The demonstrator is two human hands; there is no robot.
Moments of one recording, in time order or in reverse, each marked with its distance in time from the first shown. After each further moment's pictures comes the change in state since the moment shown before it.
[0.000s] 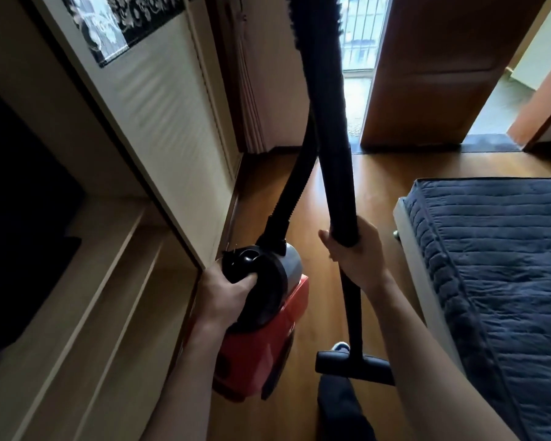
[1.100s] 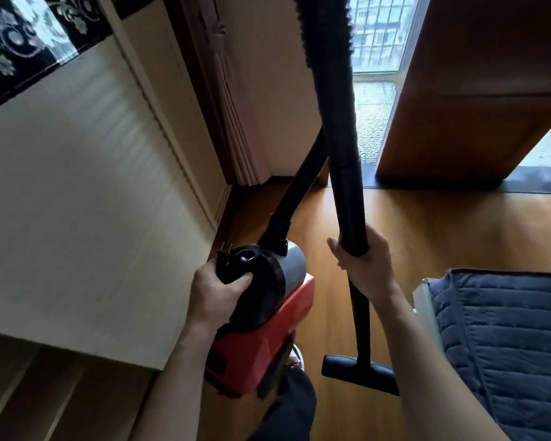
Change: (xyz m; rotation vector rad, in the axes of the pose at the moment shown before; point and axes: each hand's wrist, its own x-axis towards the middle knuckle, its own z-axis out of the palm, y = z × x) left_hand 0.492 0.094 0.245 0.120 0.045 -0.093; right_hand 0.504 0.254 -0.044 -0.042 -0.039 0.032
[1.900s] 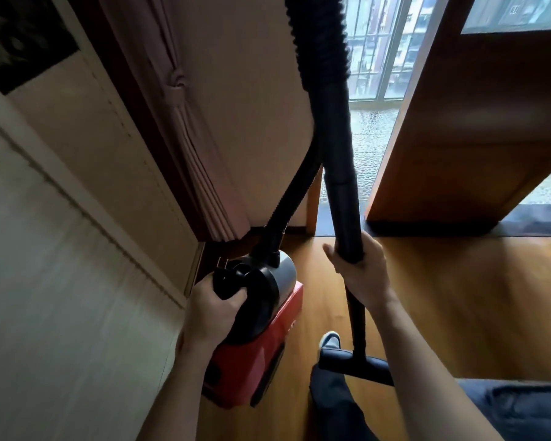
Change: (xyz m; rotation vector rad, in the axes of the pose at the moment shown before) left_hand 0.392 0.083 0.105 0.035 -0.058 0.049; right_hand 0.376 0.109 0.054 -0.064 0.085 -0.008
